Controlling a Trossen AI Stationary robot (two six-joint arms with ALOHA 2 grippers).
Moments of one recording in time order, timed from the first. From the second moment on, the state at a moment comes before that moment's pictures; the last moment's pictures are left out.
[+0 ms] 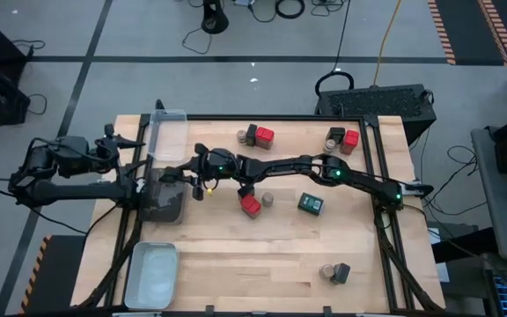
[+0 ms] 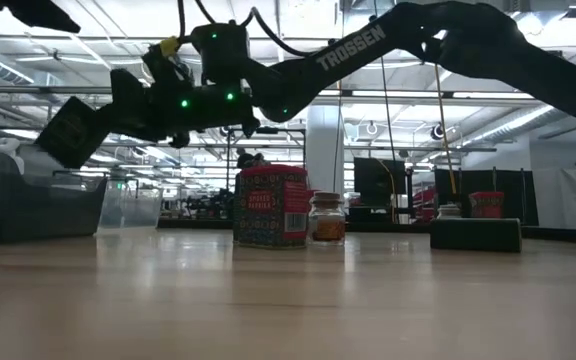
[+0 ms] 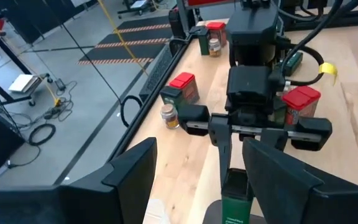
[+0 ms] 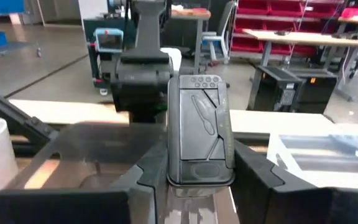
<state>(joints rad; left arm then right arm) 0.12 0.28 0.94 -1.06 -0.27 0.14 -0.11 2.58 2.10 0.39 -0.13 -0.02</state>
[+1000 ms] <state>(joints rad) 0.12 0.28 0.94 -1.06 -0.27 0.11 -0.10 2.58 2.10 0.26 -0.13 -0.04</state>
